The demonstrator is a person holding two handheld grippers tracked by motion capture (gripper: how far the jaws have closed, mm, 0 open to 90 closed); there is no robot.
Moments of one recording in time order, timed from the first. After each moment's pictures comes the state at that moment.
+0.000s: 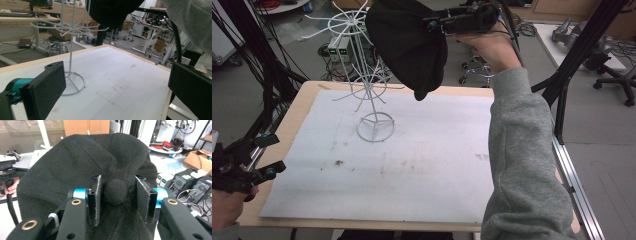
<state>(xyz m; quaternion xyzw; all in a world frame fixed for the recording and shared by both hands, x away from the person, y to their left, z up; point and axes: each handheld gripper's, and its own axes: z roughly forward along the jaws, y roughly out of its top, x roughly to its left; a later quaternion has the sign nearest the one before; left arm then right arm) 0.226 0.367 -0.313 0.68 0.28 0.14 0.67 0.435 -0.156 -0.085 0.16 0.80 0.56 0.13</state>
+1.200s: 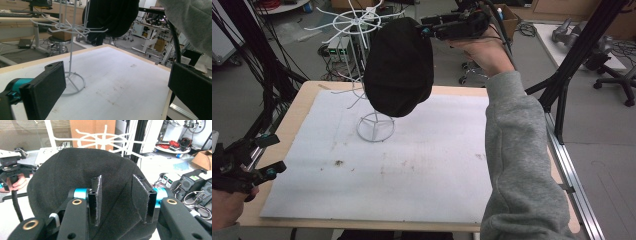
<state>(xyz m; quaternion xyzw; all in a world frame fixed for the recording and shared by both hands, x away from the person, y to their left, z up) 0.226 0.366 -0.314 0.67 0.28 0.14 0.67 0.437 -0.145 -0.096 0.14 0.81 0.56 0.12</state>
